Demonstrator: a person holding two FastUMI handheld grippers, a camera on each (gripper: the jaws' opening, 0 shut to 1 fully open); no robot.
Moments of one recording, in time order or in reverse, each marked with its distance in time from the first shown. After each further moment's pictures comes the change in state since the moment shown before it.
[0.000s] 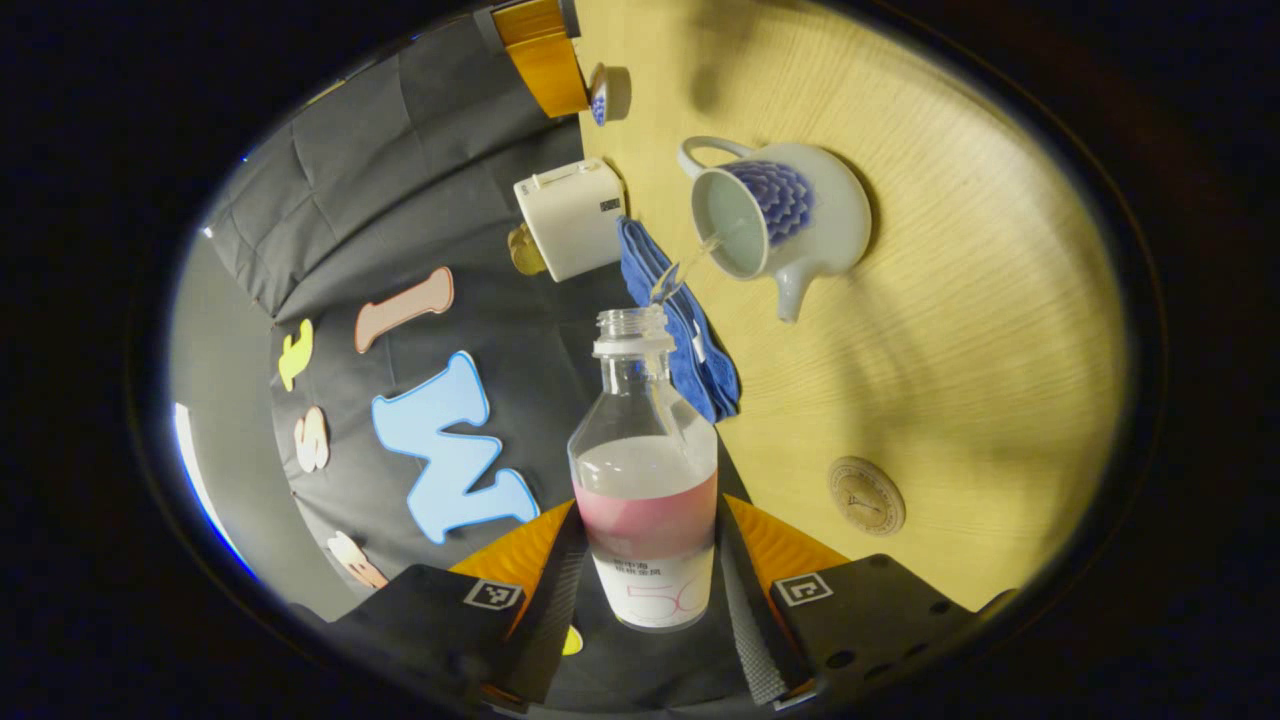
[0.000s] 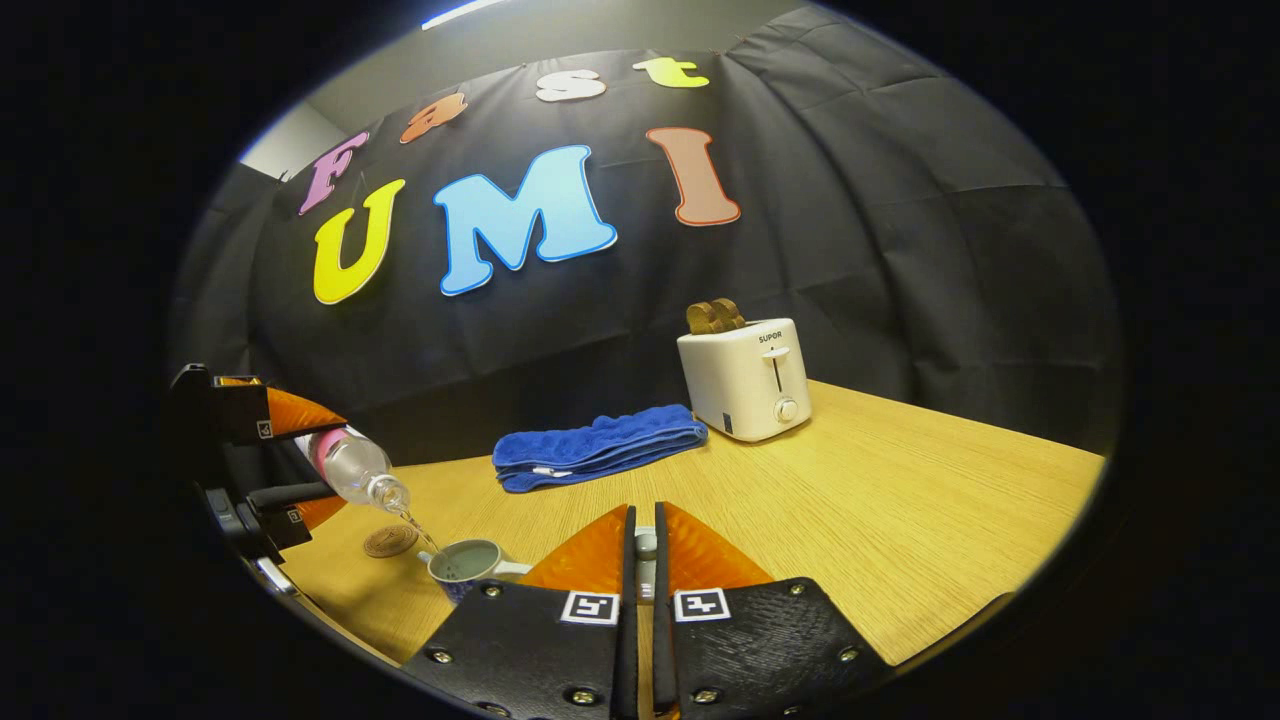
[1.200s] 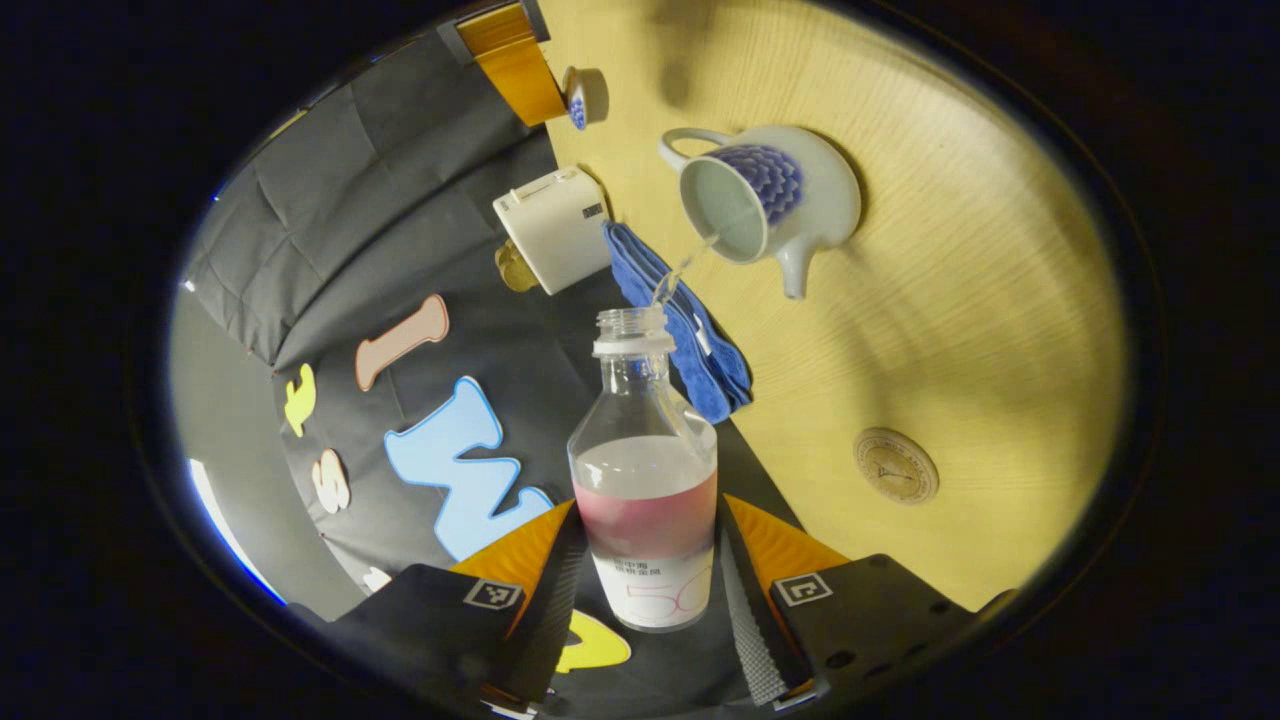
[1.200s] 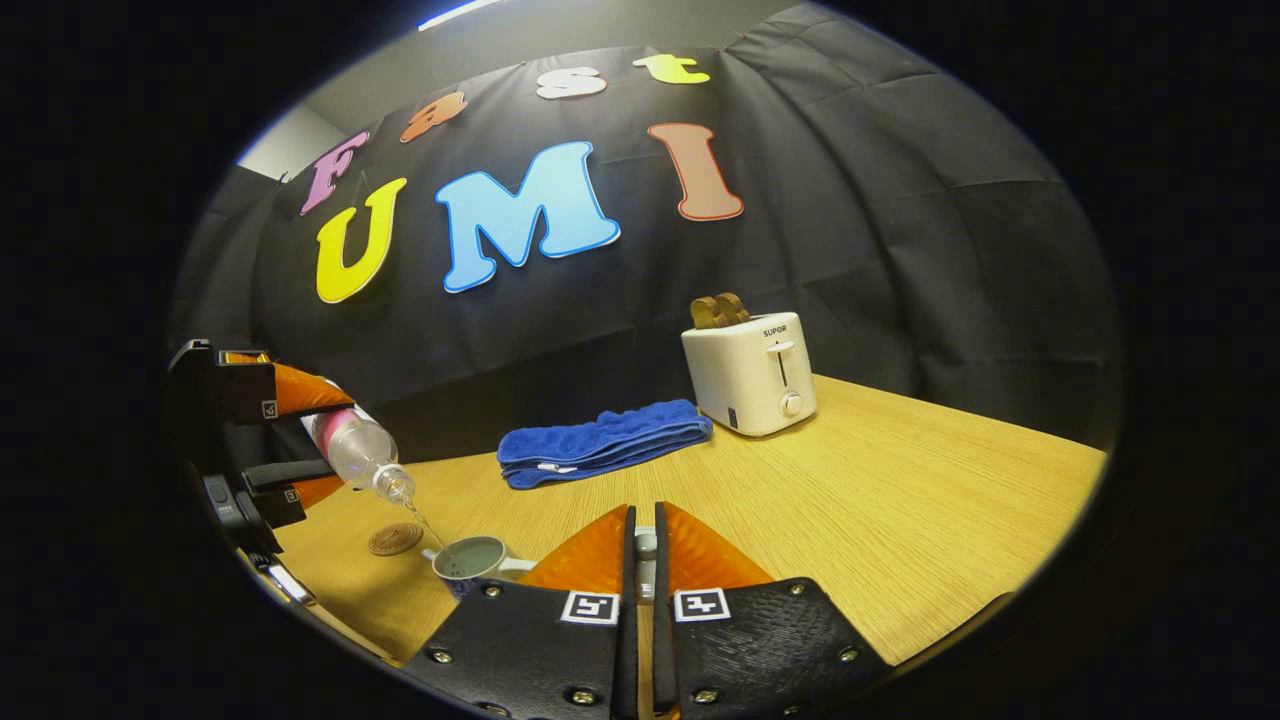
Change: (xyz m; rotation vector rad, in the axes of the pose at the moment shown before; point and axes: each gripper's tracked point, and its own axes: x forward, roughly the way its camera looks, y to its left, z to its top) left arm 0.003 0.018 0.001 0.144 -0.011 0.006; right arm 0.001 0.002 -0.003 0.008 0.012 0.015
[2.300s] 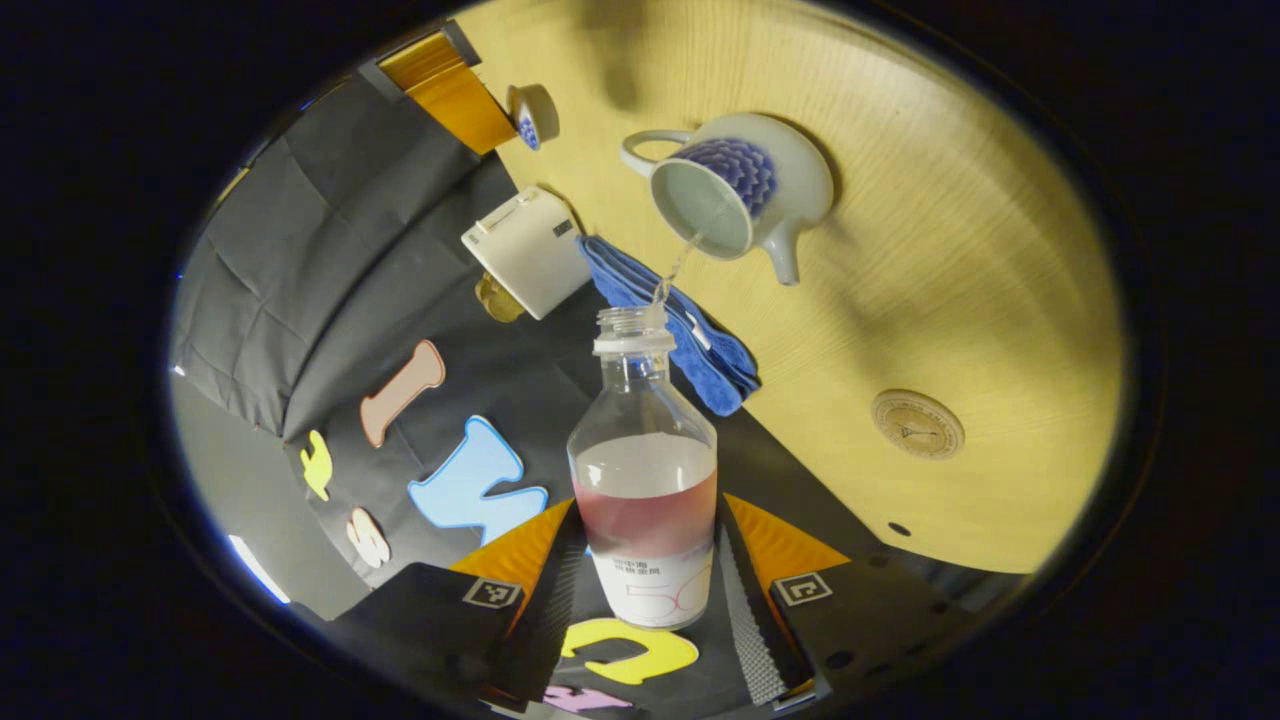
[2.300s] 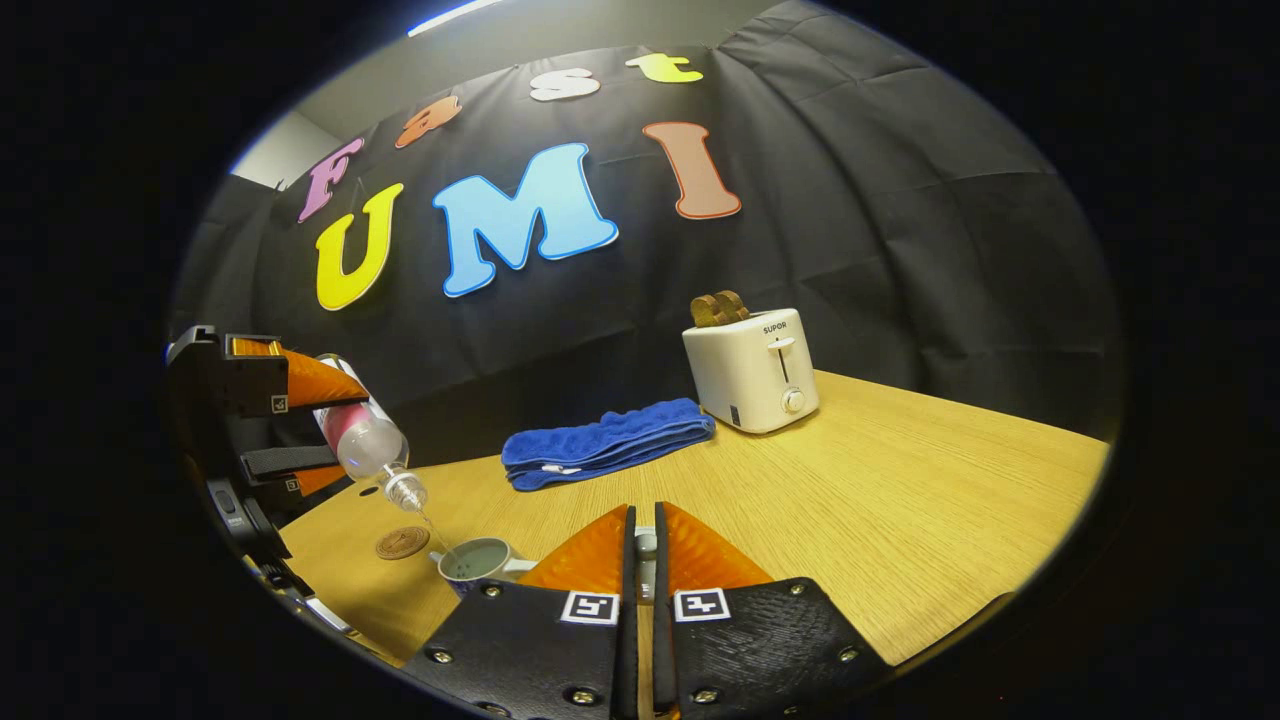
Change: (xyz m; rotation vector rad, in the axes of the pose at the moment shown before) left arm 0.001 0.019 0.007 0.204 -0.005 -0.003; right arm 0.000 0.000 0.000 0.026 -0.001 0.014
